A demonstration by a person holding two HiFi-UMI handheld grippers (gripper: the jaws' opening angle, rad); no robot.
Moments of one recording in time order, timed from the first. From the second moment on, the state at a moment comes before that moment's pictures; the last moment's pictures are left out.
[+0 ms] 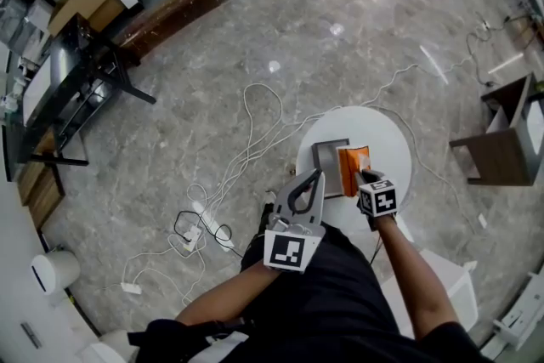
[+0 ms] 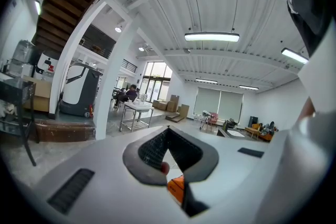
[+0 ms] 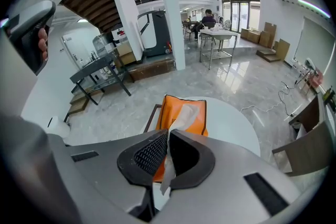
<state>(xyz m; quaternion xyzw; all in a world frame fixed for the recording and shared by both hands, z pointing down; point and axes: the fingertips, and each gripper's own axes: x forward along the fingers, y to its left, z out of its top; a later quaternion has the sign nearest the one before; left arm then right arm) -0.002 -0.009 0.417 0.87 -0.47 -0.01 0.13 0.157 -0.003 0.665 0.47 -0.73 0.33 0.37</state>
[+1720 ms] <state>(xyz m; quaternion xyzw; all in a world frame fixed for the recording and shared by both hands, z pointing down) 0.084 -0.029 0.425 0.85 -0.50 -0.01 0.14 0.215 -0.011 0.677 0.41 -0.75 0.37 0.37</state>
